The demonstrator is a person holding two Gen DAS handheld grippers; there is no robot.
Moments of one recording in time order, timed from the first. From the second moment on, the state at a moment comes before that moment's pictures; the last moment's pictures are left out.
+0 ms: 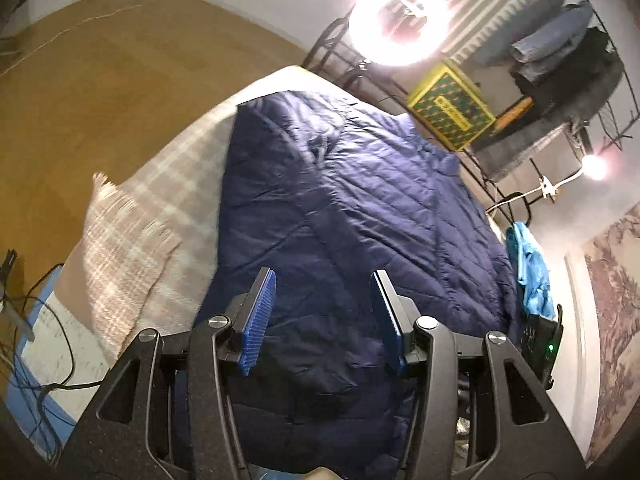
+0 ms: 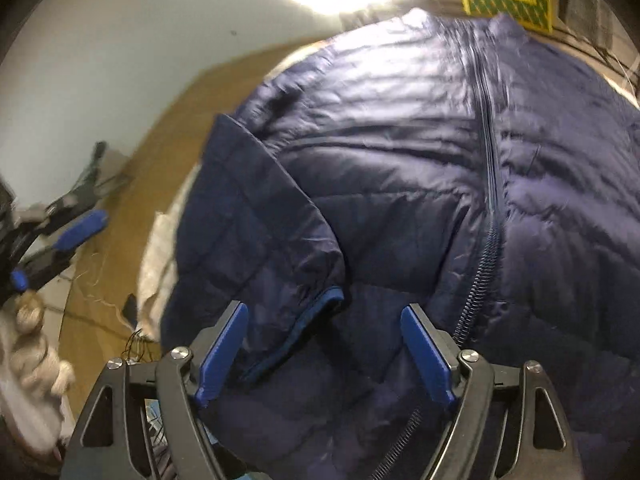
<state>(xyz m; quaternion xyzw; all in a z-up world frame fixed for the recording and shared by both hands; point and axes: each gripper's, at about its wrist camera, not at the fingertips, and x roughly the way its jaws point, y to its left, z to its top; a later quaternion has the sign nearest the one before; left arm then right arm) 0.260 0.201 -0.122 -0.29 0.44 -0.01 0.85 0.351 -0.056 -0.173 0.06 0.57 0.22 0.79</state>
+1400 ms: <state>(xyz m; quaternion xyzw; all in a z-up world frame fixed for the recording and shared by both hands) 0.468 0.137 -0.169 -0.21 0.45 -0.01 0.87 0.578 -0.251 -0.094 0.03 0.44 0.06 0.90</state>
